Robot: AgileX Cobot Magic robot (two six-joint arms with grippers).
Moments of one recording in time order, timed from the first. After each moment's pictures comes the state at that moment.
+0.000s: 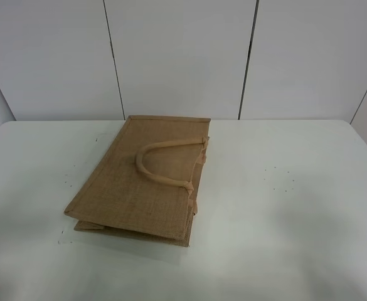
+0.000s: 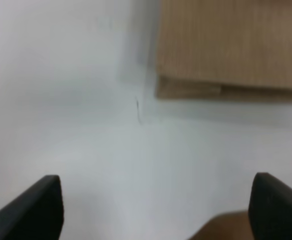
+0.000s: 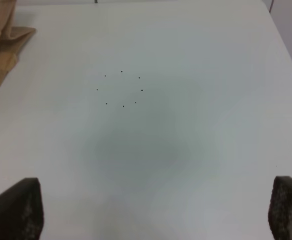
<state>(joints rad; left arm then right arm) 0.00 0.04 -0.50 -0.07 1.05 0.08 -0.01 0.00 -0.49 0.02 1.03 -0.01</state>
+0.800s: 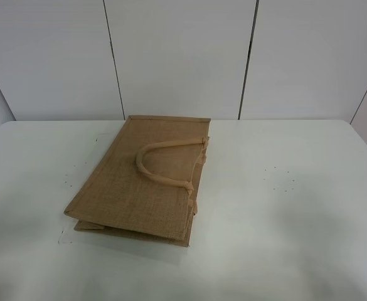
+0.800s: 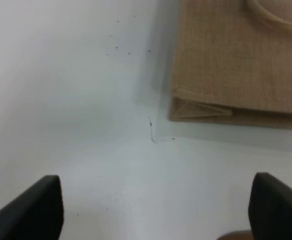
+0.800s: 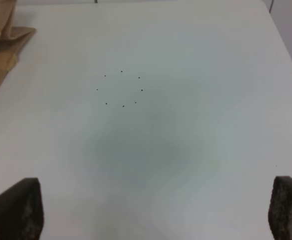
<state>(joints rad) -0.04 0.00 -0.50 -0.02 1.05 0.02 -0.01 0.00 -0.49 0.02 1.03 -0.01</state>
